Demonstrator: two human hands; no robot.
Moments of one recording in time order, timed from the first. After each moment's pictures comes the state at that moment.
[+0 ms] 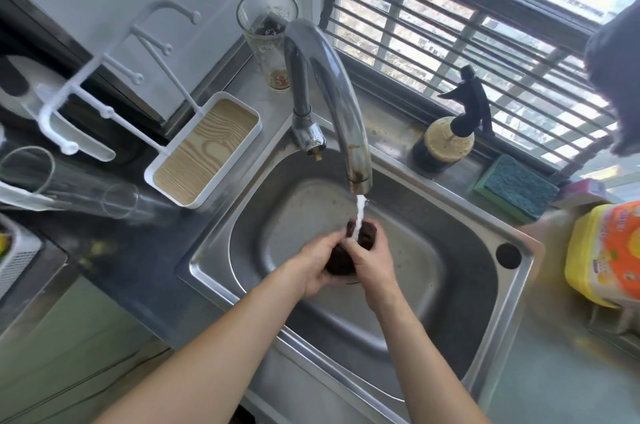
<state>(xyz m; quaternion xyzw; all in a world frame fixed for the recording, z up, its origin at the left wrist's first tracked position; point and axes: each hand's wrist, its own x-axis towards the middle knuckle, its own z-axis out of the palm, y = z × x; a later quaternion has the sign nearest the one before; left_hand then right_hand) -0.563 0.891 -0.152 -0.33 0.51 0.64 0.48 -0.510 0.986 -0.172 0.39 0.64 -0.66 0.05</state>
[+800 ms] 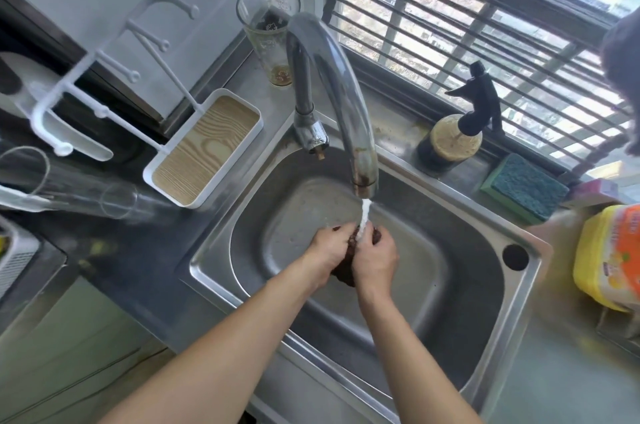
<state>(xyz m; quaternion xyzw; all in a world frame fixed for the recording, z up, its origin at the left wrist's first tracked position) -0.571 0.909 -0.161 -0.25 0.64 0.59 0.43 -0.523 0.974 -0.169 0.50 0.70 -0.51 -0.04</state>
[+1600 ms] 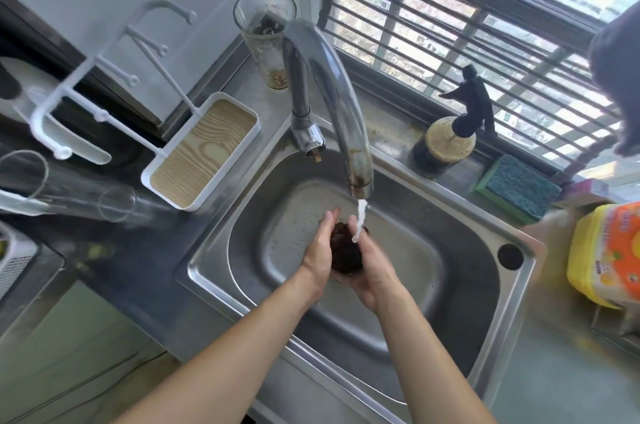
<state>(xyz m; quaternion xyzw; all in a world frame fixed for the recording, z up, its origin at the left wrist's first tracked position) -0.558 0.897 -0.151 -0.22 0.59 0.67 0.38 -0.519 0.987 -0.148 0.45 0.37 -0.79 0.16</state>
